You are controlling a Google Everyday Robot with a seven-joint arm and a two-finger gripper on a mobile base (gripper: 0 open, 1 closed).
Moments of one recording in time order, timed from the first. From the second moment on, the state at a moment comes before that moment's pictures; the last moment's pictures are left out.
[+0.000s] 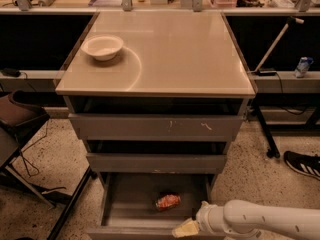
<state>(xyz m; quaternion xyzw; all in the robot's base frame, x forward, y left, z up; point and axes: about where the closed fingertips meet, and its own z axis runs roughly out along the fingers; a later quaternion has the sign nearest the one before) 0.428 -0.114 0.325 -0.29 0.89 0.23 0.25</state>
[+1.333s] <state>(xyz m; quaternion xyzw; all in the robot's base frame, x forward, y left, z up) 0.540 -0.037 0.259 -0.30 0.89 0.24 0.25</state>
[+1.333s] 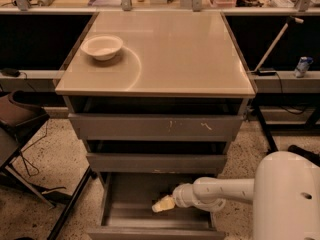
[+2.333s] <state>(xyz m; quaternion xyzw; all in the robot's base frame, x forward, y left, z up) 0.530 -0.007 0.169 -0.25 0.92 0.23 0.20</state>
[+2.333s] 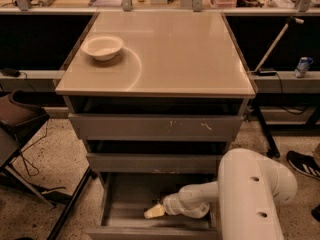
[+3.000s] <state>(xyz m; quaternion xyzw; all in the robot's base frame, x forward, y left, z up) 0.535 -0.023 0.193 -0.25 0.91 0.23 0.22</state>
